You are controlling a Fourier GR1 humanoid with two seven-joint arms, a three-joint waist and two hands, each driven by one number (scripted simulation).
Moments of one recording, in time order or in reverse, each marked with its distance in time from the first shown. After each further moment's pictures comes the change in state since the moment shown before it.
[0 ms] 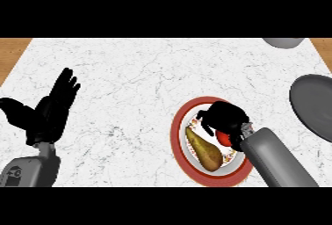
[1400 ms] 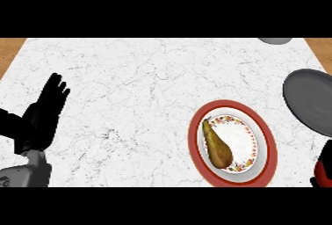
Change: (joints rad) left arm 0.058 0.003 0.042 -0.053 -0.003 0.000 0.014; right arm 0.631 -0.132 -0.614 -1.088 -0.342 -0.005 0.187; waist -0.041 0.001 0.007
